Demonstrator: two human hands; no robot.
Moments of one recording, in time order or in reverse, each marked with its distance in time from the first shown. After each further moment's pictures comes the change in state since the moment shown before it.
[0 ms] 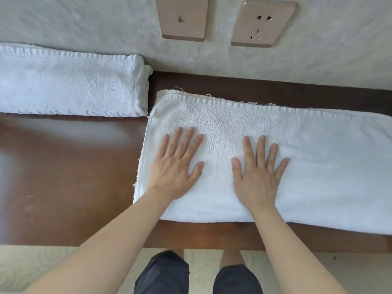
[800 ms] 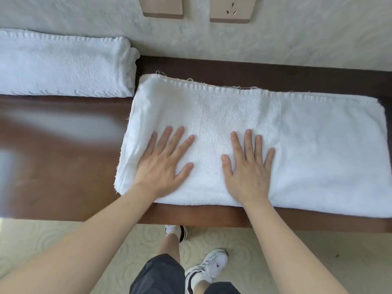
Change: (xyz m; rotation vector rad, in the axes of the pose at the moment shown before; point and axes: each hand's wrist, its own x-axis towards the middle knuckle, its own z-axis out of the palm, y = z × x) left_hand -0.046 0.022 0.010 0.006 -0.032 0.015; right_hand -0.037 0.030 0.007 0.007 0.008 -0.117
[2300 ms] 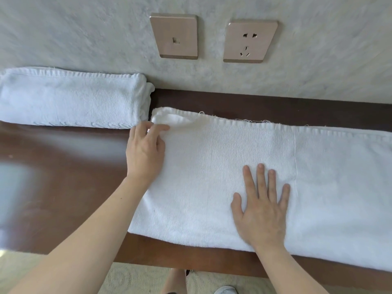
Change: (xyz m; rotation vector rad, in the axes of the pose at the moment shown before) left_hand 0.077 -0.060 -0.045 -0.287 0.531 -0.327; right_hand 0.001 0.000 0.007 -0.041 0.094 -0.027
